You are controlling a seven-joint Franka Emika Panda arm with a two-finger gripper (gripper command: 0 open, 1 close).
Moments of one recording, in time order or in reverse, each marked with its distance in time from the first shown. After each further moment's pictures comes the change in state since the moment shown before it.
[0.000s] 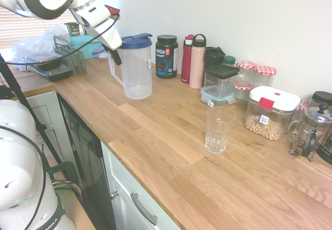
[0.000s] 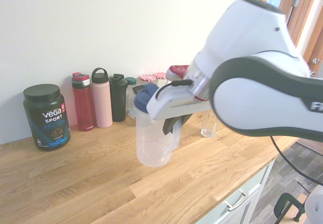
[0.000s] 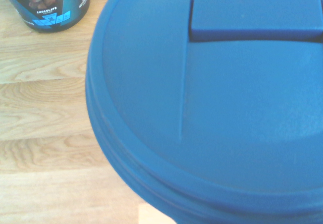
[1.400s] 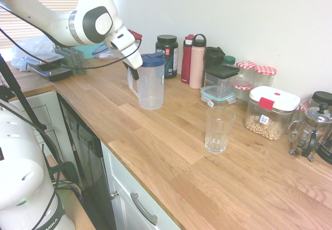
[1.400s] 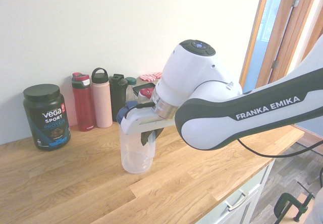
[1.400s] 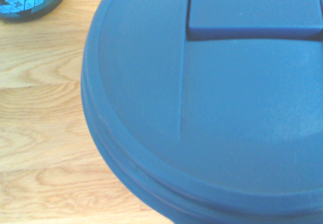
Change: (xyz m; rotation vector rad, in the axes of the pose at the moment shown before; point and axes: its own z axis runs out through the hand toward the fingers) arm 0.016 -0.028 0.095 -0.018 -0.012 0.012
